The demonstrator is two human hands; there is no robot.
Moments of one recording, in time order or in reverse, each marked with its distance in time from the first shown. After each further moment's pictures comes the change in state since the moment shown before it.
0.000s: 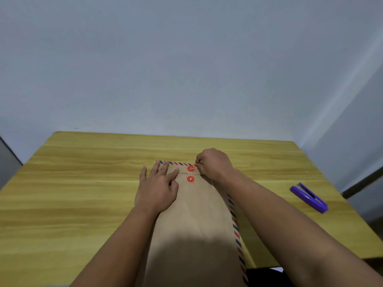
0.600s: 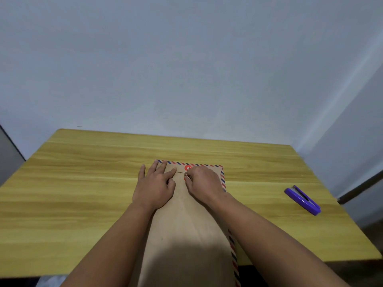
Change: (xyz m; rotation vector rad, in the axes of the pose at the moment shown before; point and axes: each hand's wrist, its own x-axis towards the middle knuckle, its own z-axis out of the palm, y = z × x) left_hand -0.001 0.000 0.001 -0.003 -0.002 0.004; right_hand -0.057 -0.041 0.014 0.107 0.087 -0.010
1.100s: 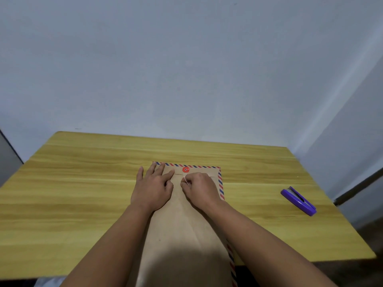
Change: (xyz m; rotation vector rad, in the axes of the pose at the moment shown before) left_hand -0.001 0.001 -0.001 -0.024 0.013 0.000; right_hand -0.015 -0.008 0.001 0.244 -0.025 0.139
